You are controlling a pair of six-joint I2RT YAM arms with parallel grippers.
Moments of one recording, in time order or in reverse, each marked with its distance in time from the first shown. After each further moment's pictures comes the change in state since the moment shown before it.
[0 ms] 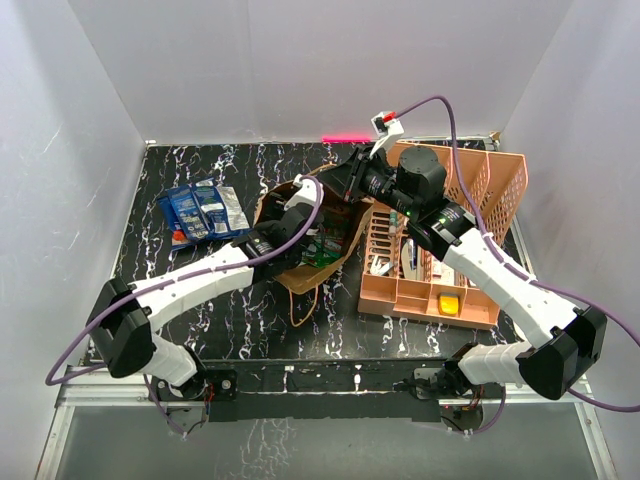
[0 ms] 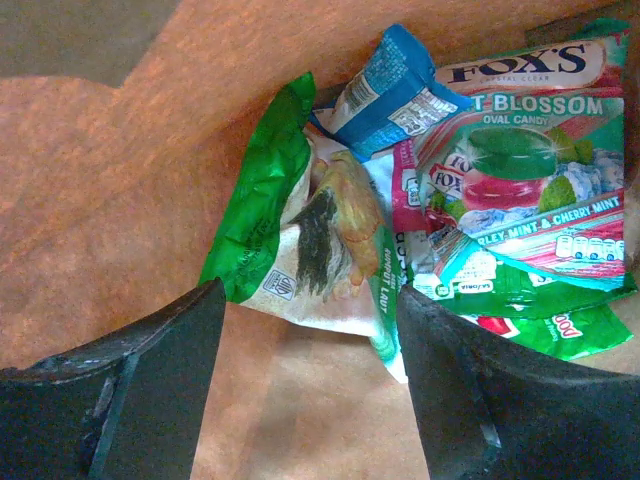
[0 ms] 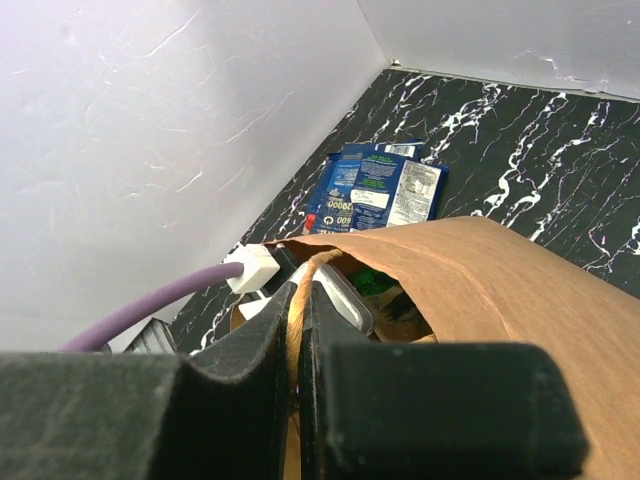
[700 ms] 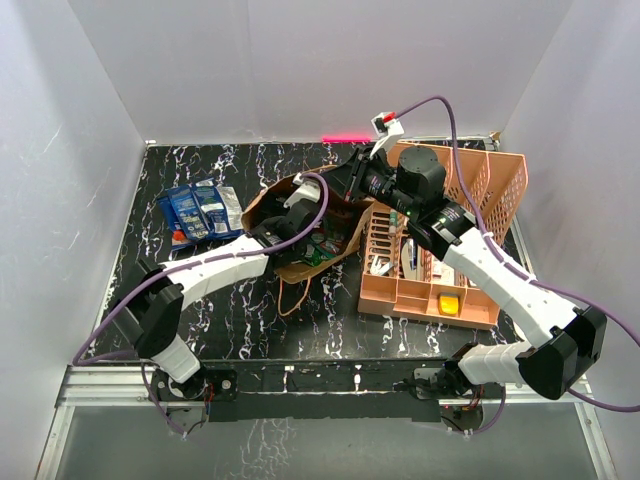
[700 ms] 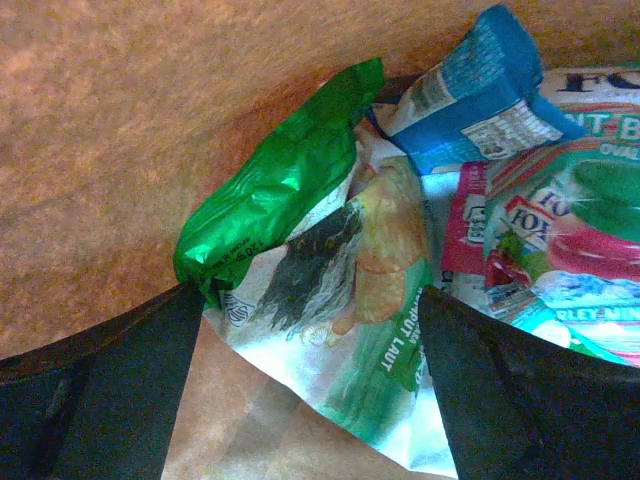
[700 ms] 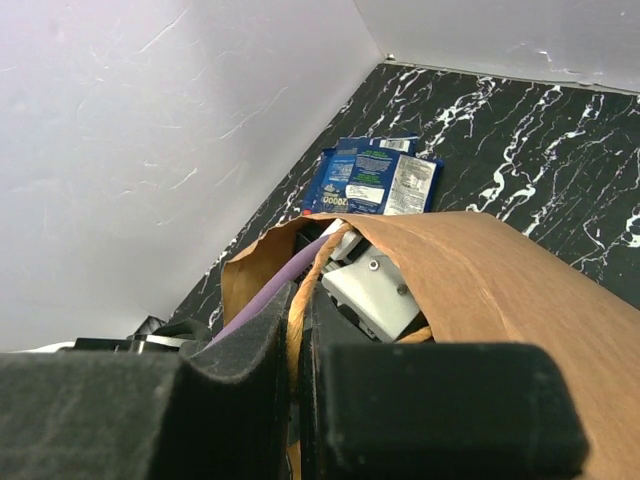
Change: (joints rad) left arm 0.088 0.135 -0.019 0.109 -0.055 0.026; right arm 0.001 0.000 0.000 -0.009 -0.002 0.001
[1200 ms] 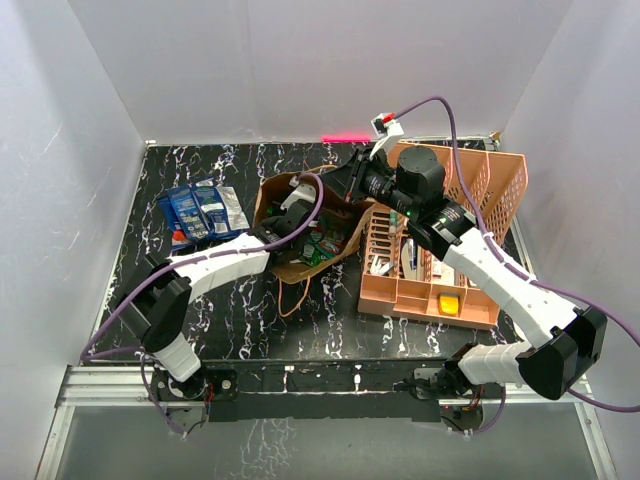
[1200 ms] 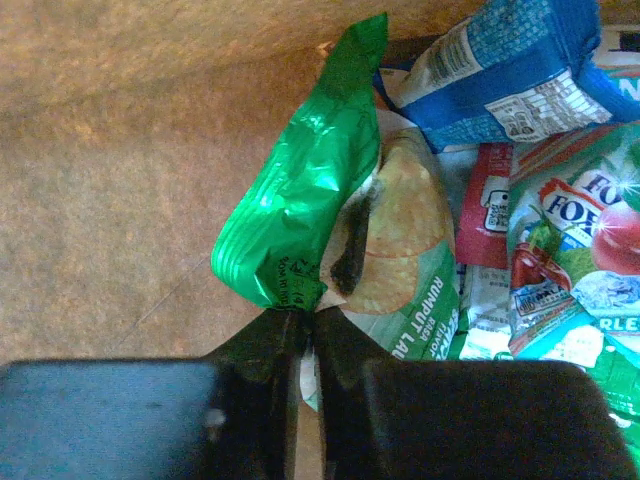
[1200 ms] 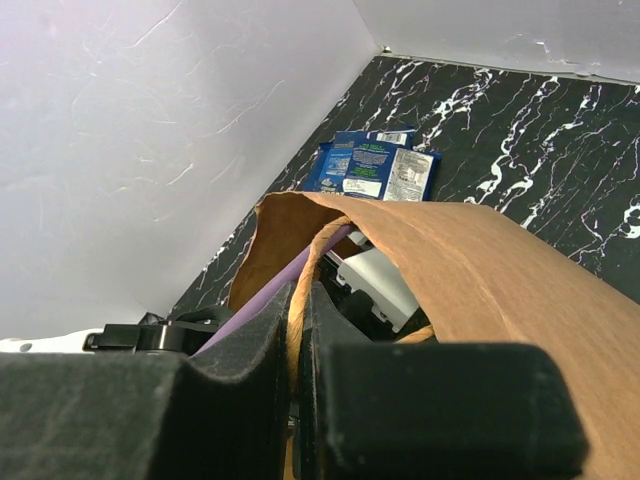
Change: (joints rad) left arm 0.037 0.054 -0.025 0.026 0.018 -0.026; right arm -0.002 0.000 0.002 -0.025 0.005 -0.002
